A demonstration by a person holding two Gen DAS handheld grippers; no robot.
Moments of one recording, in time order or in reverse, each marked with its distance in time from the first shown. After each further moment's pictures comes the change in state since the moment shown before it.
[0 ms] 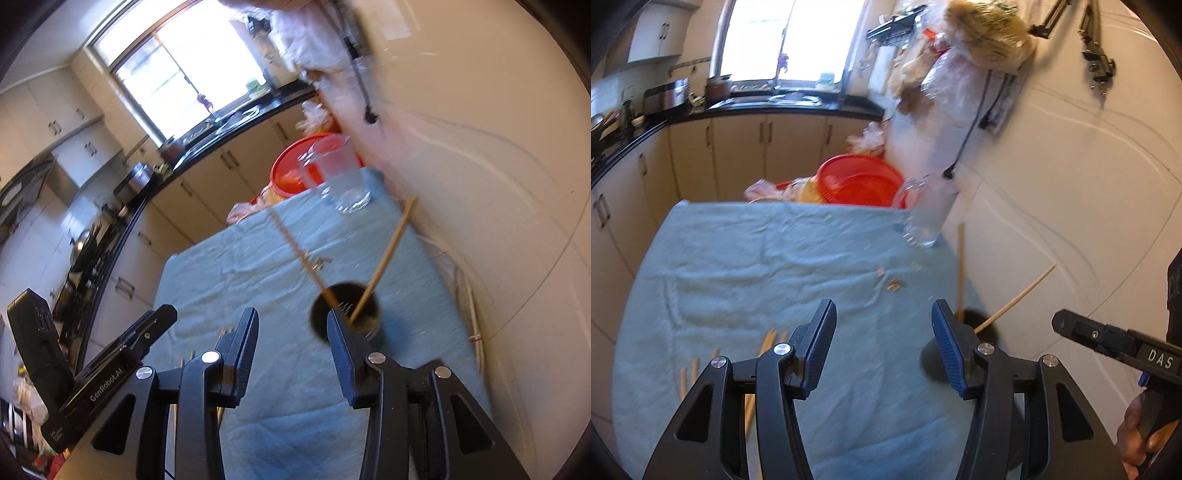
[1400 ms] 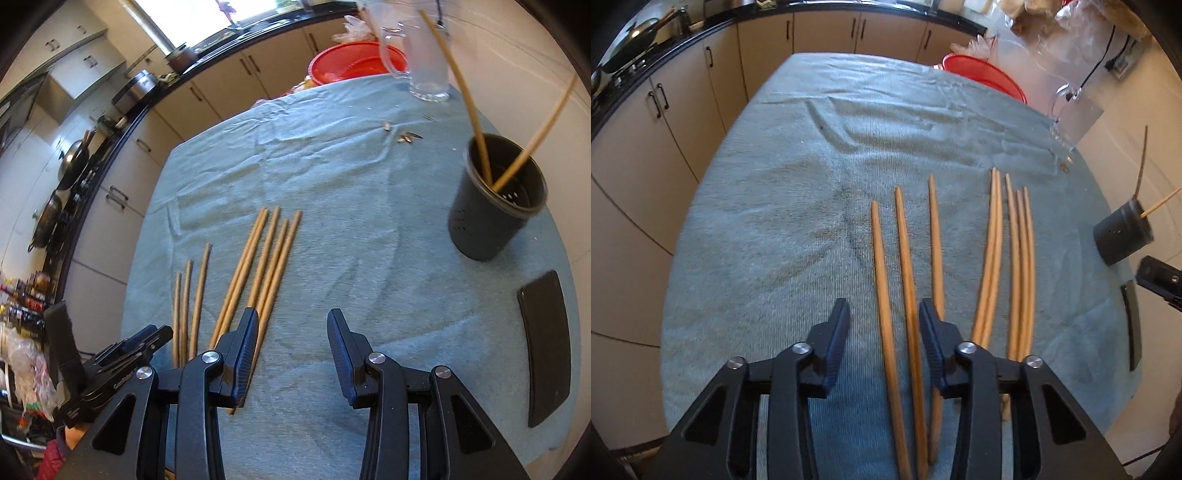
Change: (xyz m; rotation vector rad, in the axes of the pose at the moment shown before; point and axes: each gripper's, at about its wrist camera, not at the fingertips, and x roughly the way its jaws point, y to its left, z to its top) left arm 0.019 0.227 -0.126 -0.129 0.346 0.182; right arm 0.129 0.099 -0.110 -0.081 0.289 -0.039
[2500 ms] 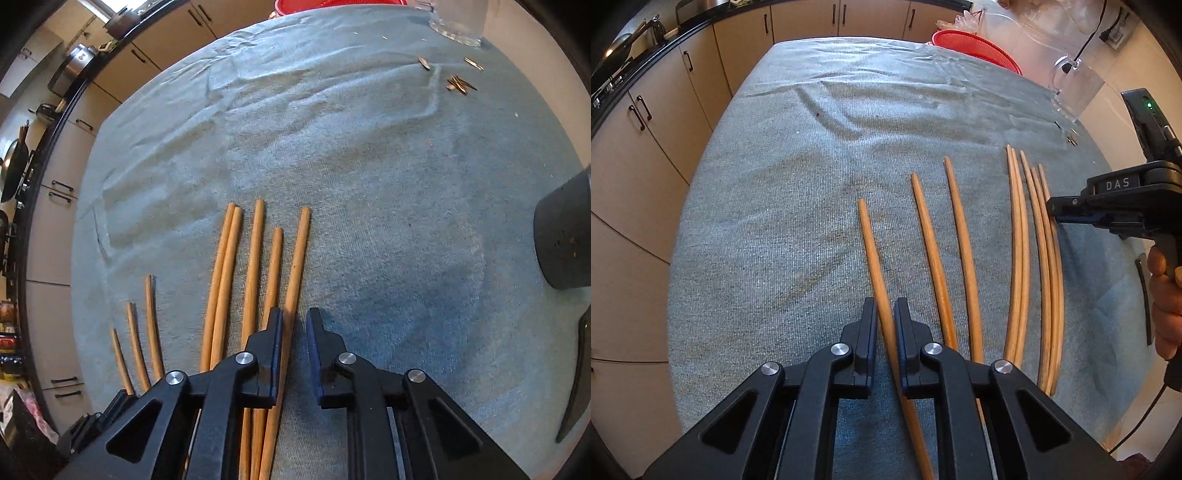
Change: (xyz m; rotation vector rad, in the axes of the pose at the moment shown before) left arm 0.021 0.012 0.012 0.091 0.069 0.011; right arm 0.141 0.025 0.058 0.085 0.216 -0.143
